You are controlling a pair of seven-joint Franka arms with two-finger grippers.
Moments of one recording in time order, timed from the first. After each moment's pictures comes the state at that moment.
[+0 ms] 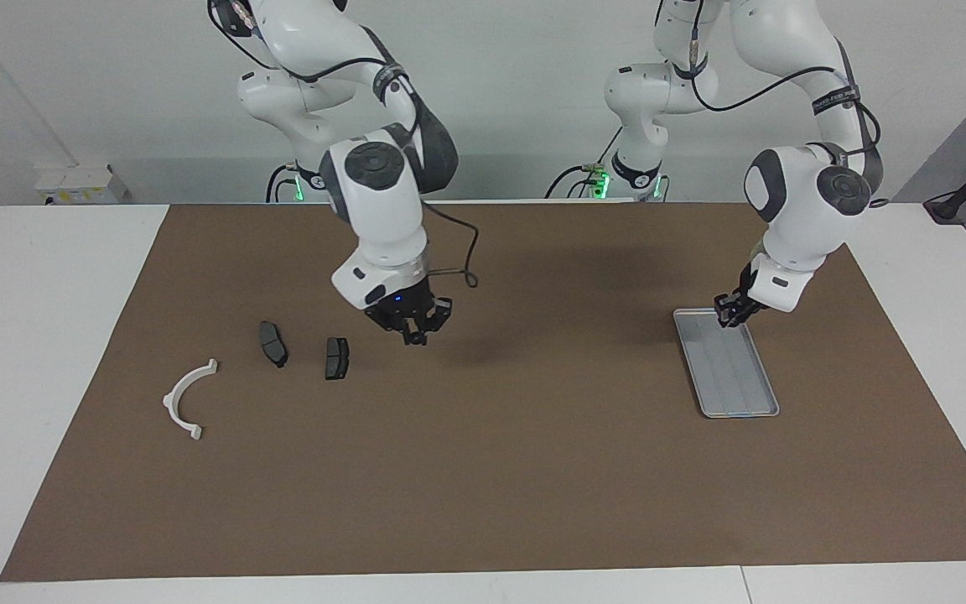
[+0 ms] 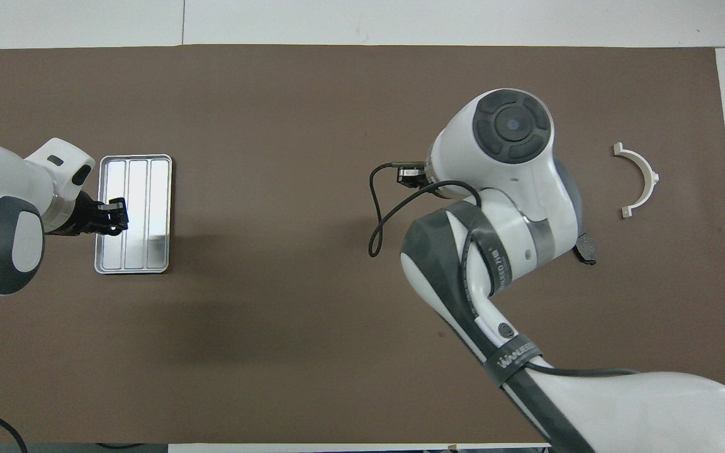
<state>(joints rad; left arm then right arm) -0.05 0.11 0.03 -2.08 0.01 2.13 -0.20 0.43 0.31 0.05 -1.67 0.00 2.06 0.61</state>
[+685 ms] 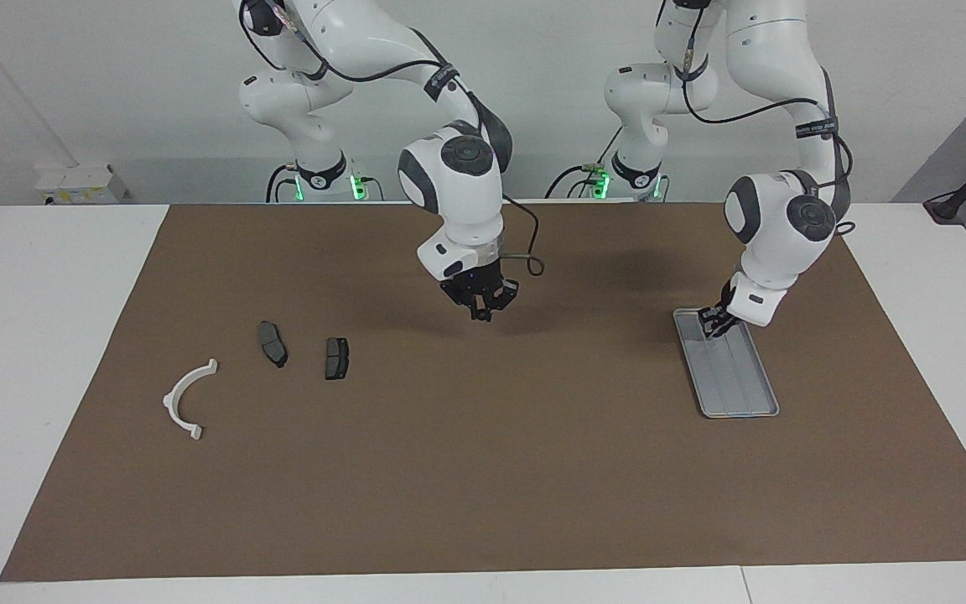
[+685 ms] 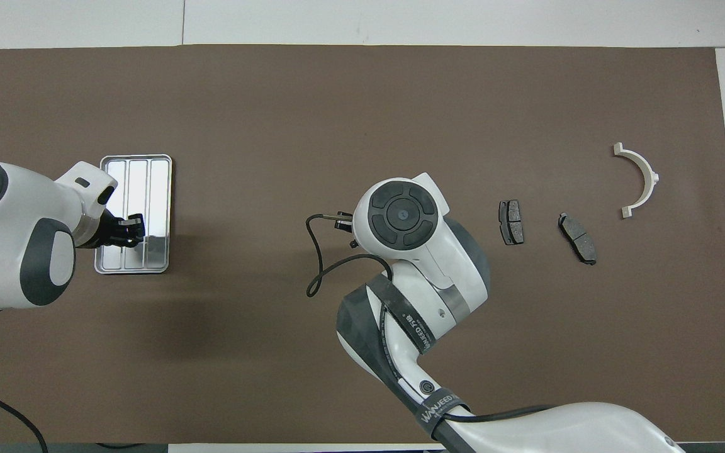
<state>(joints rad) -0.04 0.14 0.03 -2.18 0.01 2.27 -0.20 0.57 0.32 0.04 -1.81 -0.01 2.22 0.86</state>
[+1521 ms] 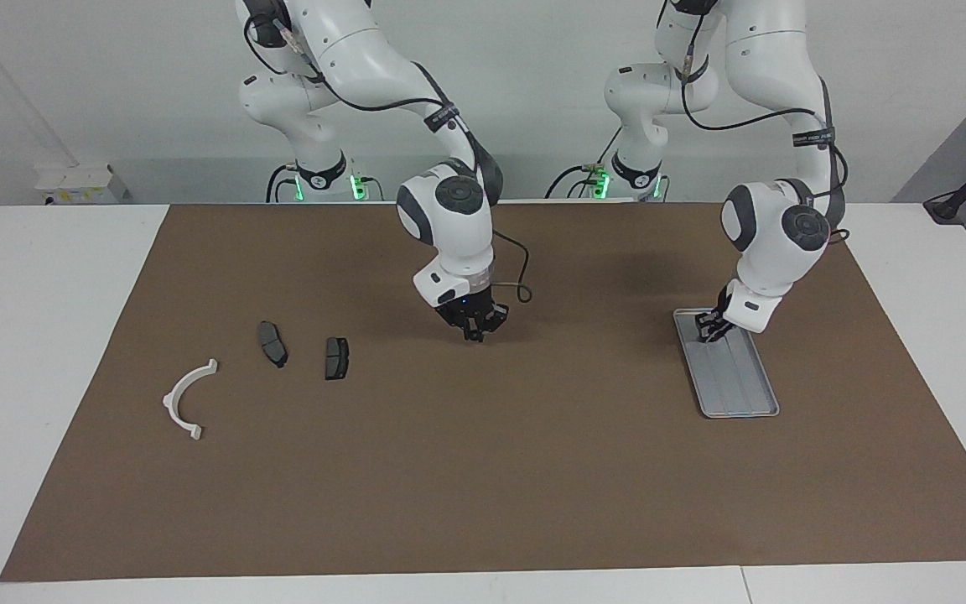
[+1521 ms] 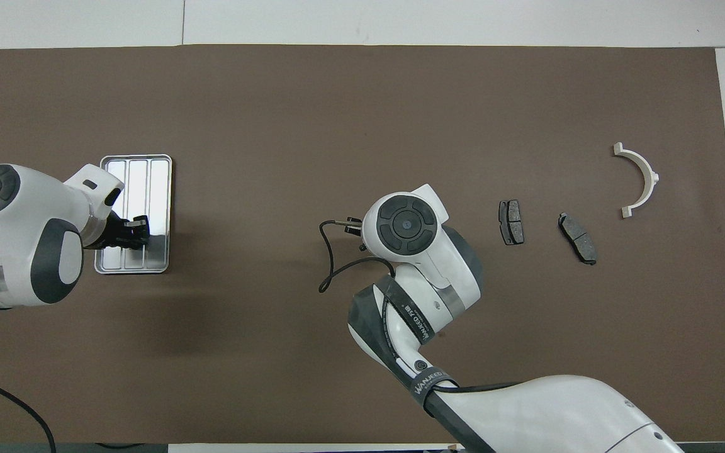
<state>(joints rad) -0.04 0.18 0.03 -2.19 0.01 2.29 -0.20 0.56 0.38 0.04 -1.89 -0.02 2.37 0.86</state>
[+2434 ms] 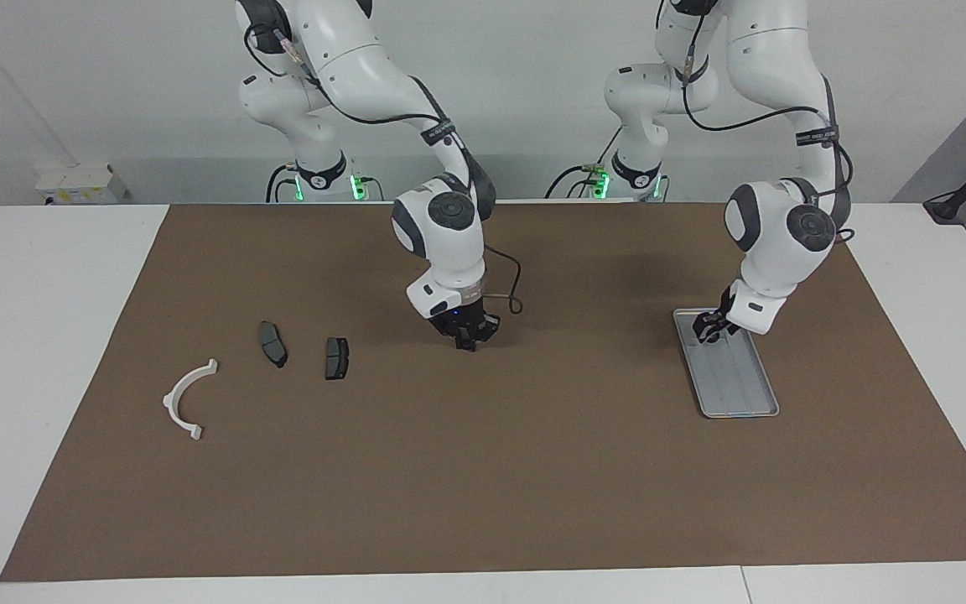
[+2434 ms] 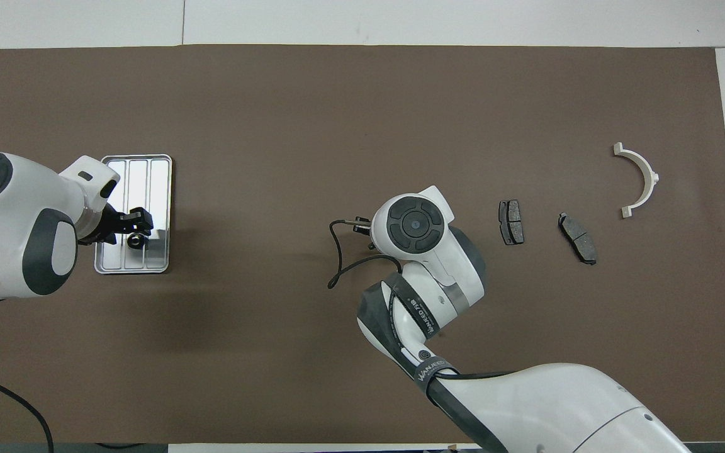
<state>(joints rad) -0.04 0.18 0.03 -2.12 0.01 2.22 -0.20 0.54 0.41 0.03 -1.92 -0.03 2.42 0.85</state>
